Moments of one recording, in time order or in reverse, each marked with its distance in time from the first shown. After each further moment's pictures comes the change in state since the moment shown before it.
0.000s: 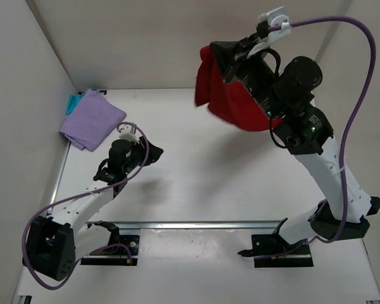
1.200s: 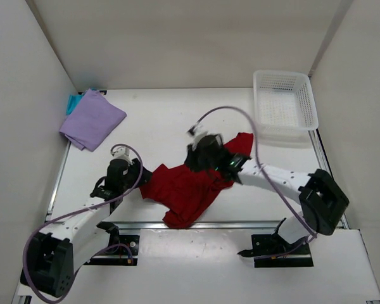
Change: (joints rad) left arm 0.031 -0.121 -0.240 -0.132 -0.080 -0.012; right arm -0.032 0.027 -1.123 0.328 -0.257 0.414
